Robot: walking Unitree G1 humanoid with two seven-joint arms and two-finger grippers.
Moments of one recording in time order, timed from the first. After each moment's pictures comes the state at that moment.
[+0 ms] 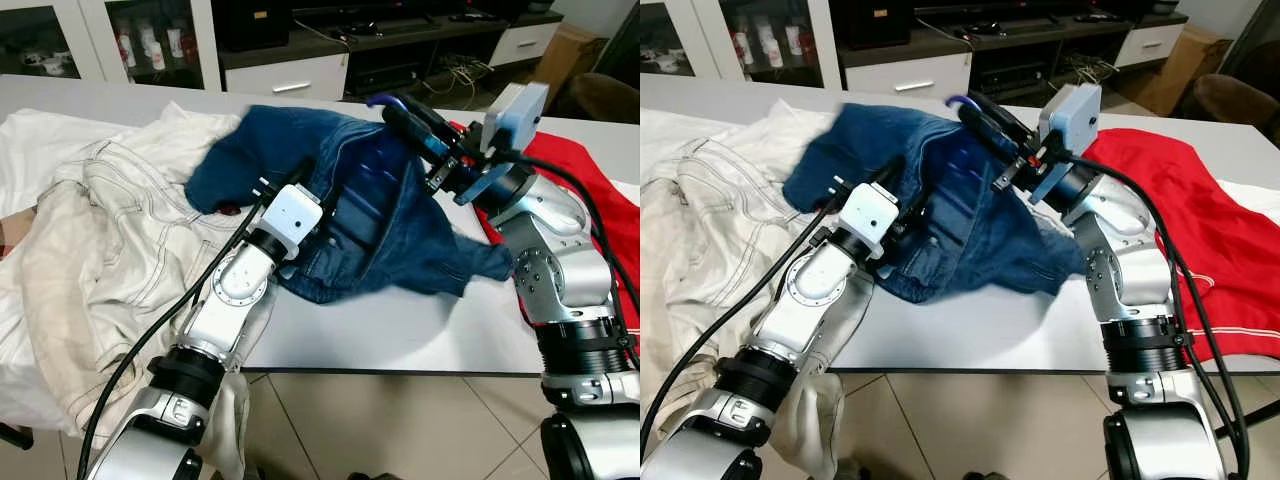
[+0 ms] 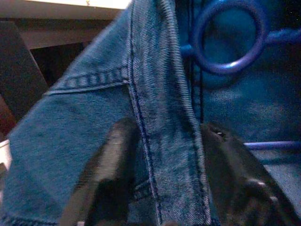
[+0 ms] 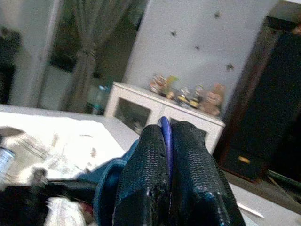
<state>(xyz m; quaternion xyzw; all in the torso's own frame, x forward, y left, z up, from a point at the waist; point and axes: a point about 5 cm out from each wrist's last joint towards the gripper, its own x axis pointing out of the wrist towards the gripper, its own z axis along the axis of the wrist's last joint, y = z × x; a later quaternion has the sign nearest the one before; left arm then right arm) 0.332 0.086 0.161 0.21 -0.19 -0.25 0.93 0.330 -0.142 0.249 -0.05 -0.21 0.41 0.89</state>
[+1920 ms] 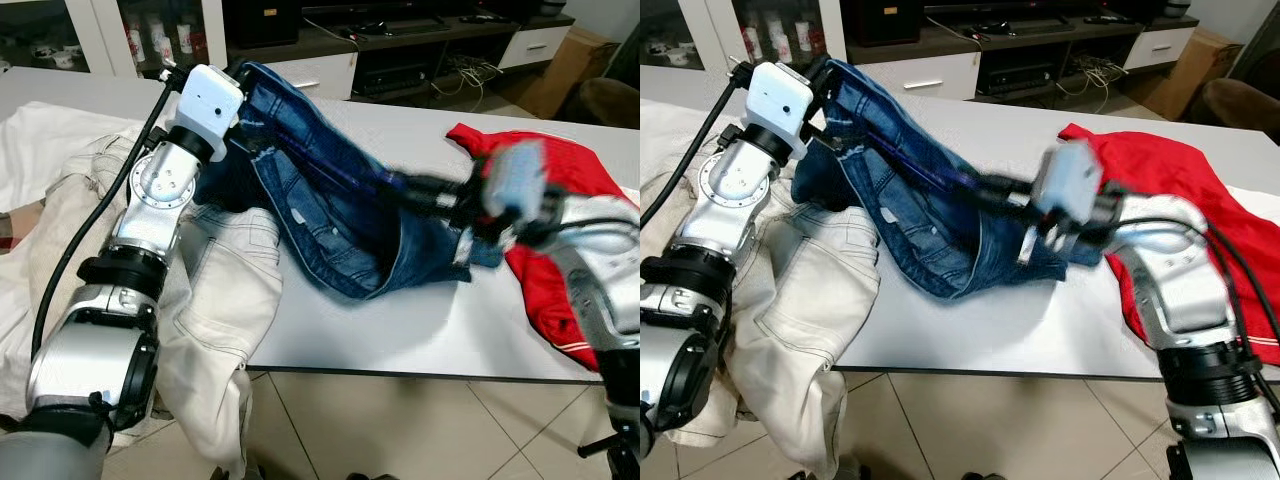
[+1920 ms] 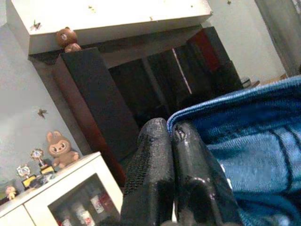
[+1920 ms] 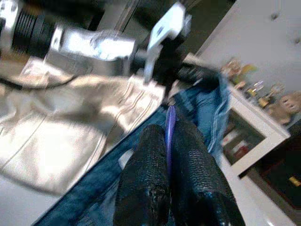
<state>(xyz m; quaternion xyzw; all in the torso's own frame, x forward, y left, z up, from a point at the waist) 0.389 0.171 0.252 0.27 -0.24 -0.13 0.92 0.290 -0.155 0.255 -0.19 -0.18 0.55 0.80</state>
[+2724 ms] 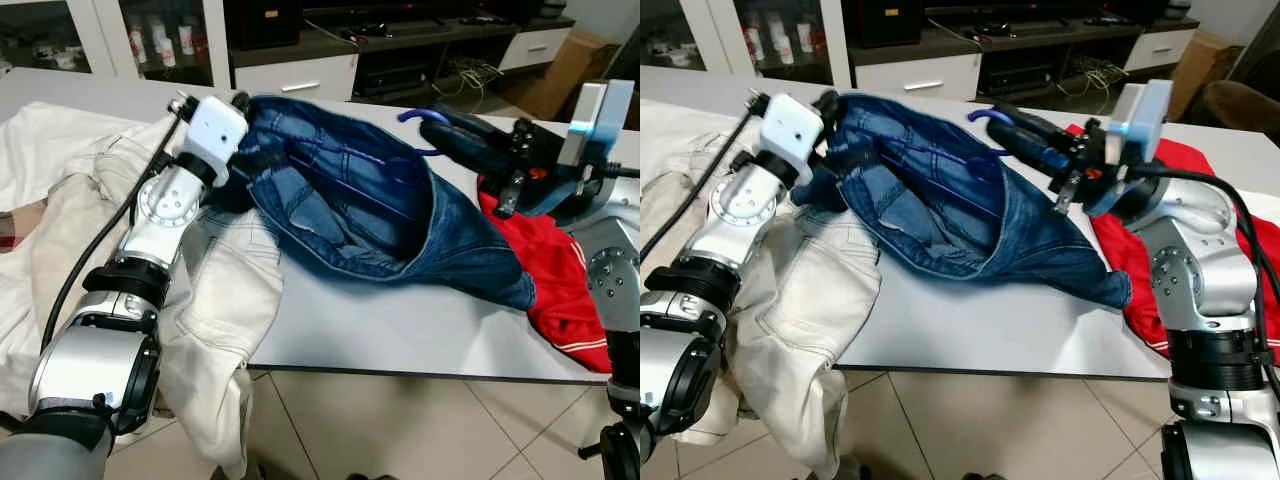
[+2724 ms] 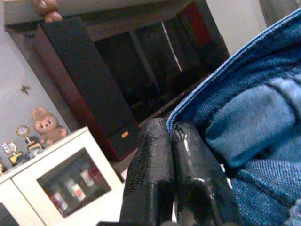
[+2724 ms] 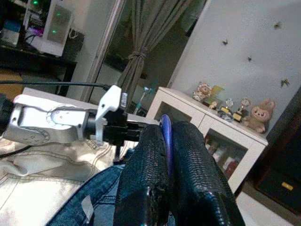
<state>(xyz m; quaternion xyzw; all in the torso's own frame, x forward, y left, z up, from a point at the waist) 0.389 0.173 0.218 0.28 -0.19 -0.15 0.93 0.299 -0.180 0.271 -0.07 -0.22 0.51 0.83</state>
